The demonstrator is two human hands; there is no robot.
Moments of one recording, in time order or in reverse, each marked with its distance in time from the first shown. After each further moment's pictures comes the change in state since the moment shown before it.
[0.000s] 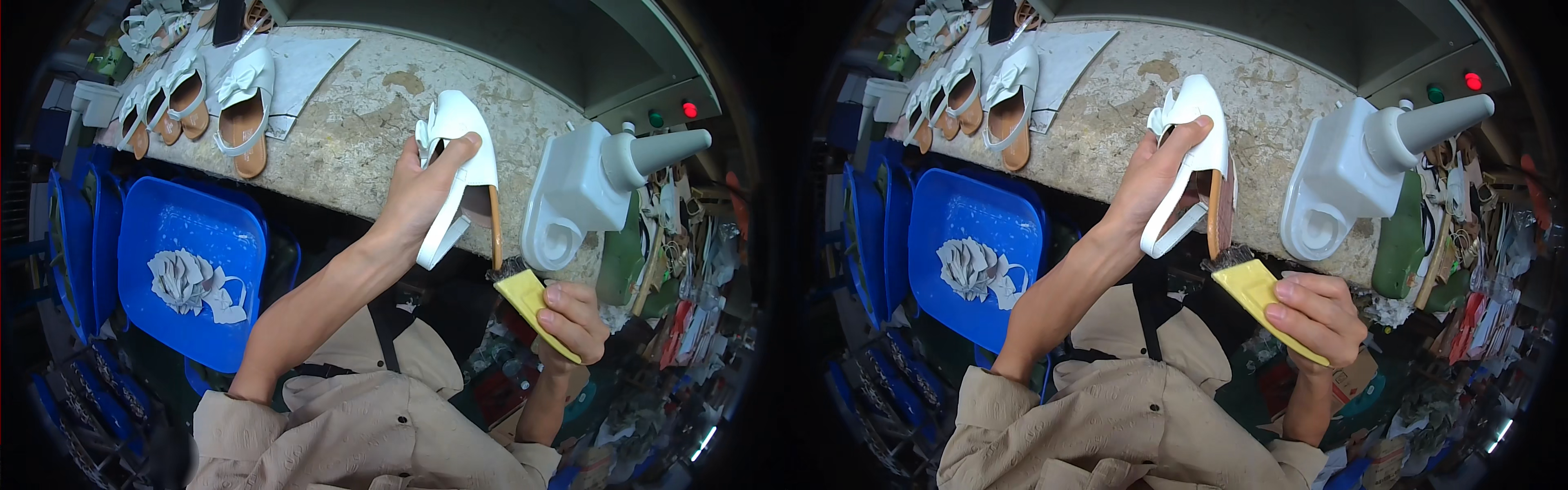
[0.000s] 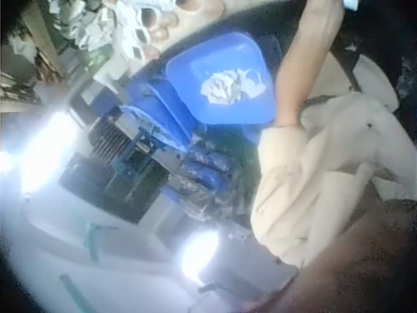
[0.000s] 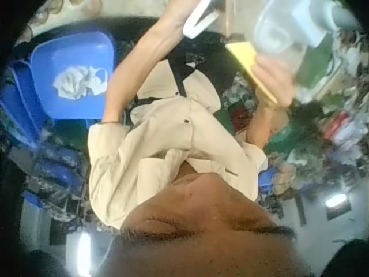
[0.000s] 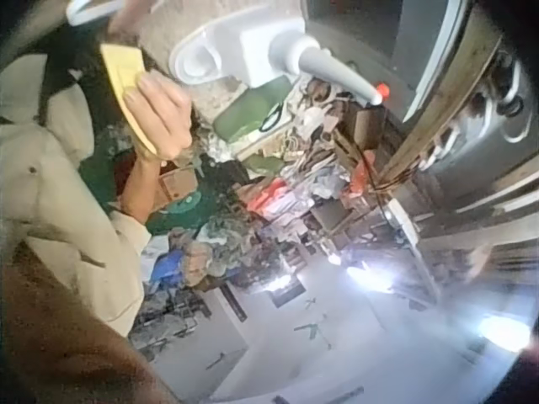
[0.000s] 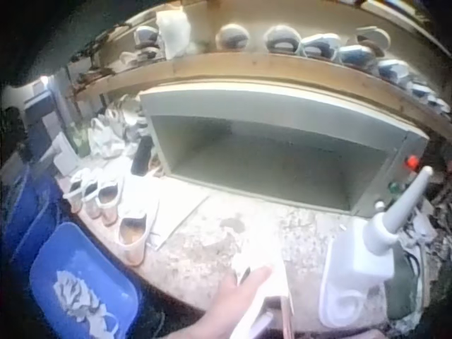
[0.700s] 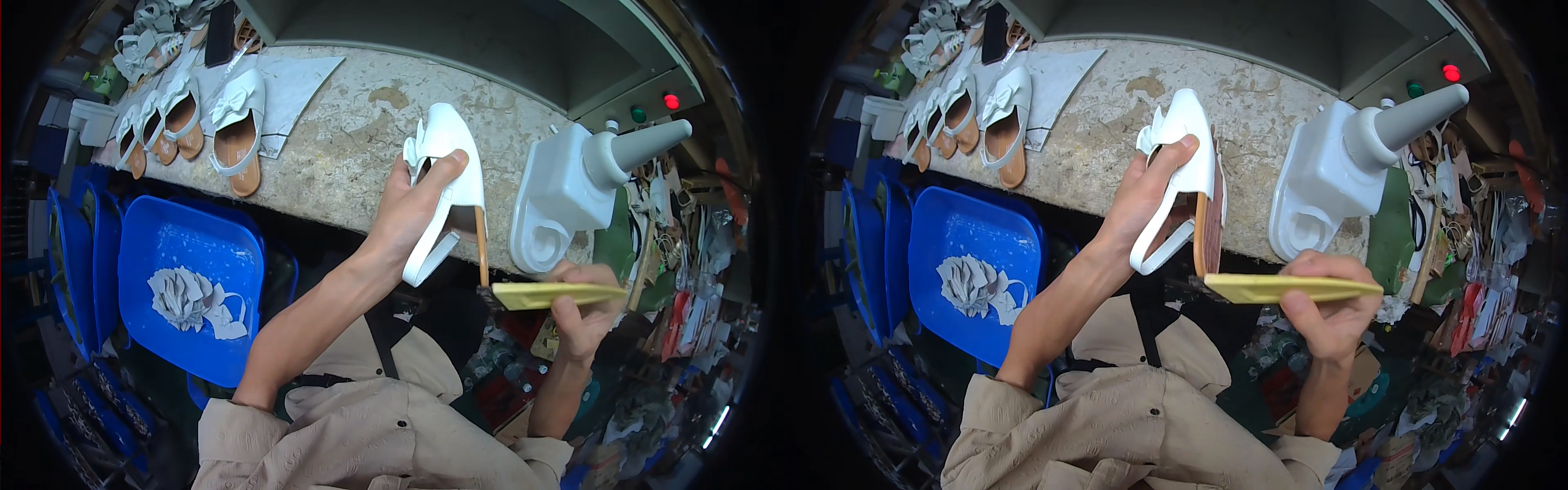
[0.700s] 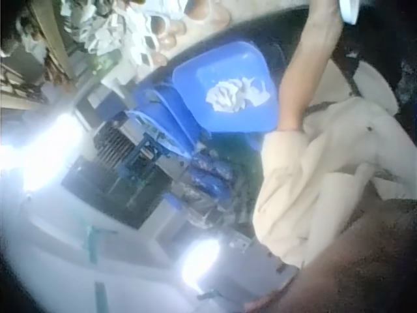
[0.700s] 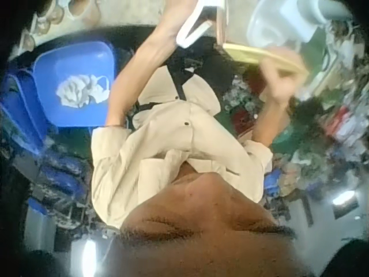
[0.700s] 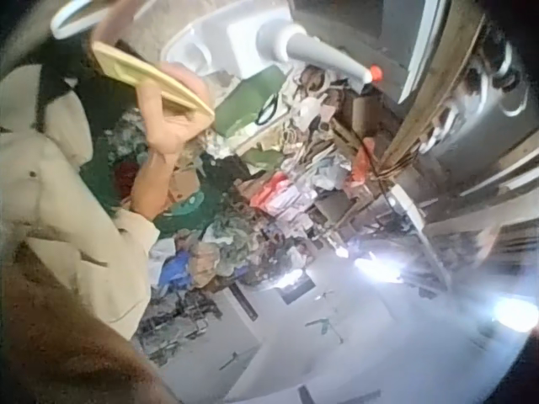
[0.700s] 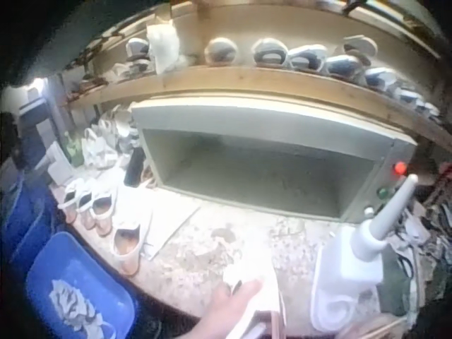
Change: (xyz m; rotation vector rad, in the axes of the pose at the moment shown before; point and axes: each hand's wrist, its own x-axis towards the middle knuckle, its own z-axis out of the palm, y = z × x) left_hand -0.011 0.007 0.004 -0.075 -0.080 -0.075; right_hand 0.020 0.002 -0.015 0.613 0.084 0.505
